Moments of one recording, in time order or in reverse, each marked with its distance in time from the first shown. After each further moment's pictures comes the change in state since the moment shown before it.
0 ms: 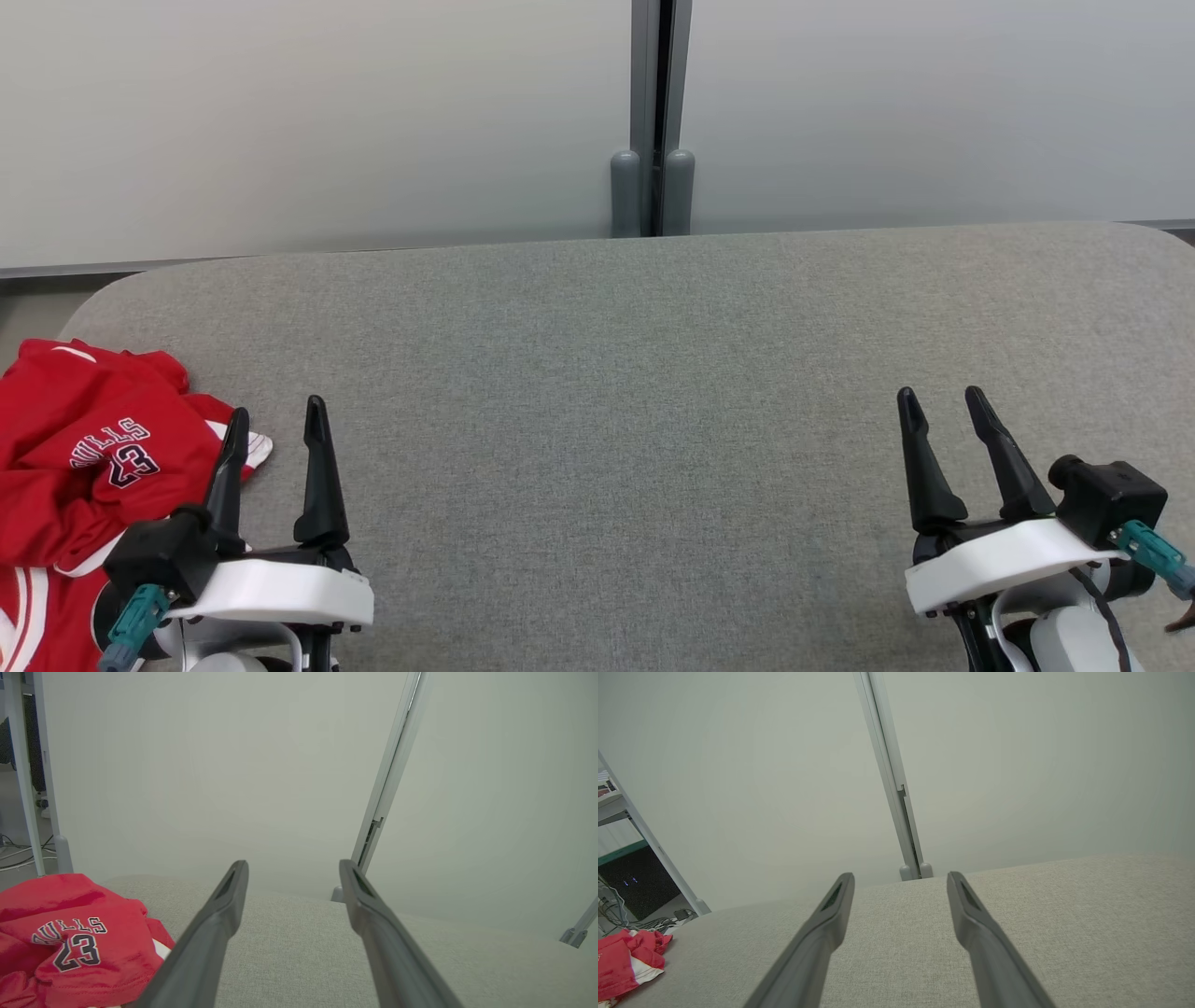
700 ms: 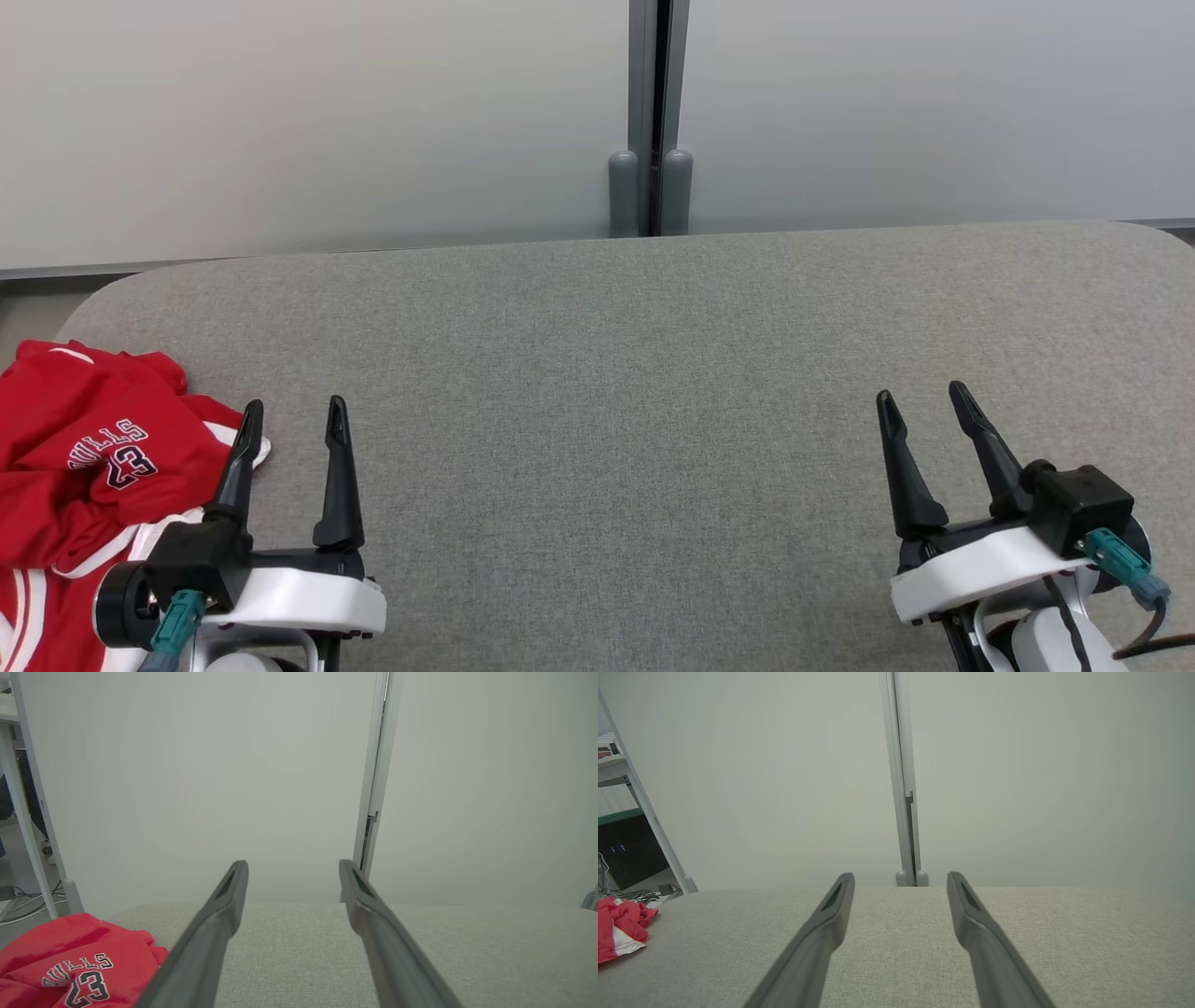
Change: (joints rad) left arm 0.000 0.002 -0.014 0.003 0.154 0.001 -0.040; right arm -0.005 0.001 0.022 0.008 -0.136 0.000 -0.040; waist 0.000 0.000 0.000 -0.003
